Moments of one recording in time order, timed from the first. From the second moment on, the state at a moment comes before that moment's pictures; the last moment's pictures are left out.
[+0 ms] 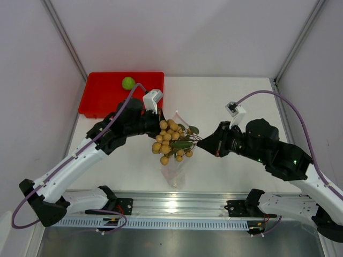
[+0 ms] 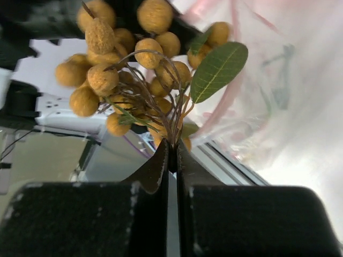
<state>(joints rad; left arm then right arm) -0.75 1.13 1.25 -0.58 0.24 -0.52 0.97 0.86 1.27 -0.69 -0.03 0.73</state>
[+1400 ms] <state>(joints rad) -0.82 1.22 1.35 -0.70 0.22 -0.44 1.12 1.19 1.65 -1.16 0.64 0.50</state>
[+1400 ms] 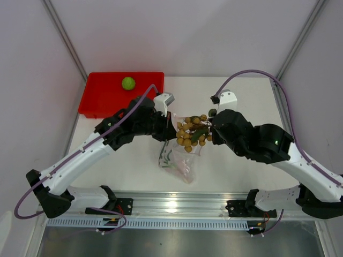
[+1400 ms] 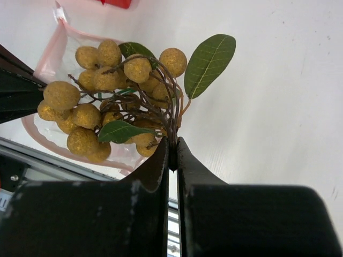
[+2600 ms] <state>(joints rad) -0.89 1.43 1.59 -0.84 0.11 -0.40 1.27 1.14 1.58 -0.94 0.38 0.15</state>
